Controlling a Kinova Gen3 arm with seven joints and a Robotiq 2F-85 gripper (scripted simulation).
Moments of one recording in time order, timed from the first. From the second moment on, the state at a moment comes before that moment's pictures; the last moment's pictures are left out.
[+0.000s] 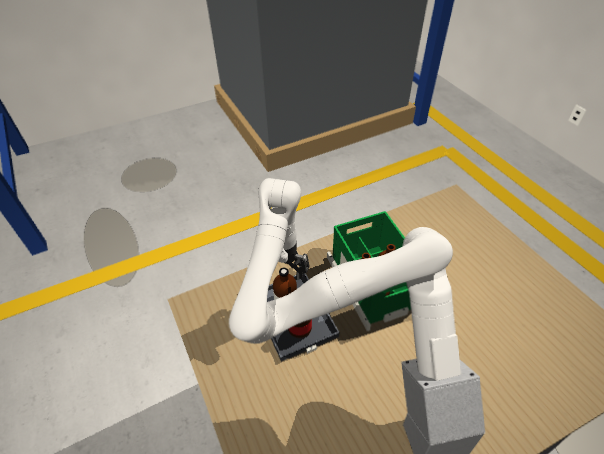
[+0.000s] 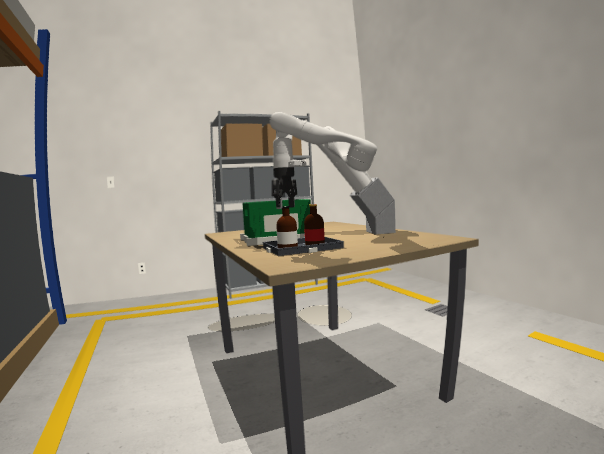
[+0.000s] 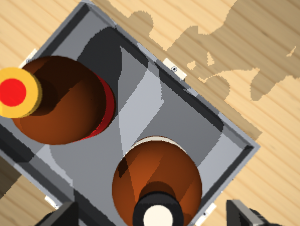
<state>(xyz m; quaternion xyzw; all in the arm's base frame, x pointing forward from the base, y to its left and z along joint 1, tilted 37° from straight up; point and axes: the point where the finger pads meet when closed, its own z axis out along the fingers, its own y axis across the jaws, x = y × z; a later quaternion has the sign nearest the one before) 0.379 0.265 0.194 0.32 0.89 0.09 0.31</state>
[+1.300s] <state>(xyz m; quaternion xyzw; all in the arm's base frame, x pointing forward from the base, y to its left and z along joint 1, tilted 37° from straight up) 0.378 0.264 0.195 0.32 0.89 0.09 0.31</state>
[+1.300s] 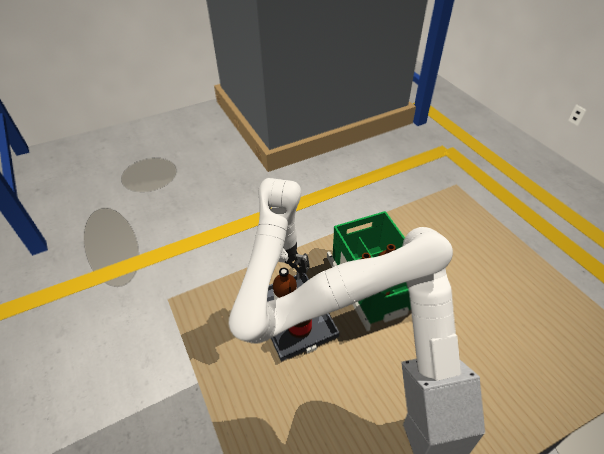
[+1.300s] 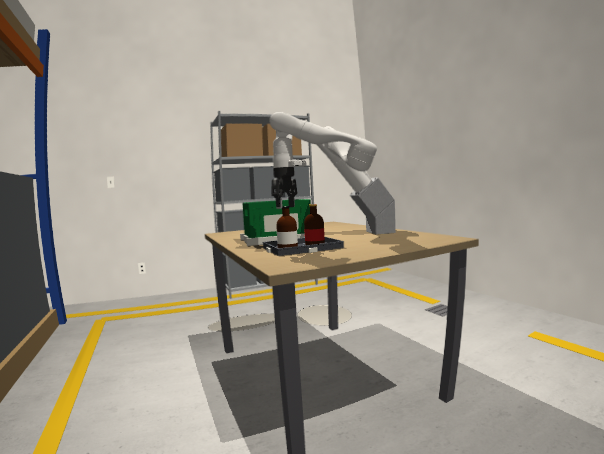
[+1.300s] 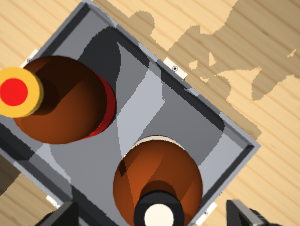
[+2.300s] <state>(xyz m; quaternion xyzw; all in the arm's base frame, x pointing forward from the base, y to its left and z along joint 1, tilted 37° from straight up) 0.346 0.266 0.237 0.33 0.89 0.09 0.31</state>
